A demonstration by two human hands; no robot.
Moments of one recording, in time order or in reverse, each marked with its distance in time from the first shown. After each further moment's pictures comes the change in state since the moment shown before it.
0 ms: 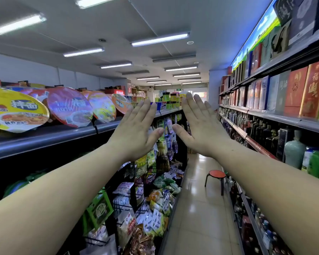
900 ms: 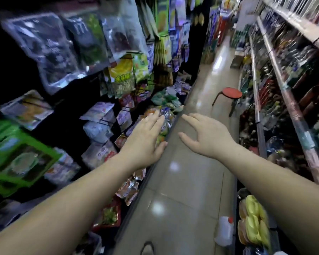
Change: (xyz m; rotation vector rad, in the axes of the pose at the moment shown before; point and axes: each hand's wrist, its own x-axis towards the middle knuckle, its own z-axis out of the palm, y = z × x) left_hand 0.003 0.008 0.552 -0.356 -0.428 -0.131; right_hand -0.054 0.202 0.500 0.218 -0.573 0.015
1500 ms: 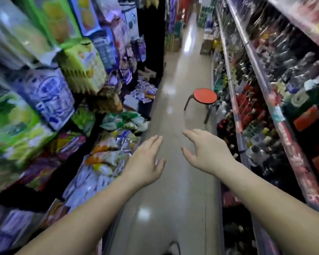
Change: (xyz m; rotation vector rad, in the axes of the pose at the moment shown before) left_hand 0.571 -0.074 0.292 -0.226 -0.216 -0.024; right_hand 0.364 0.463 0.112 0.025 -0.176 0.301
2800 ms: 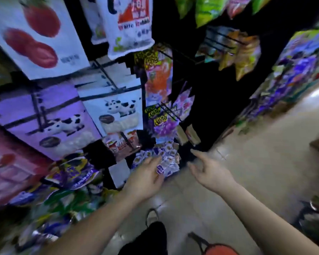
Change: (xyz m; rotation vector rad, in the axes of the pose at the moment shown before) left_hand 1.076 -0.368 0.053 -0.136 0.186 -0.822; right_hand 1.237 0.396 0.052 0.184 -0.431 -0.476
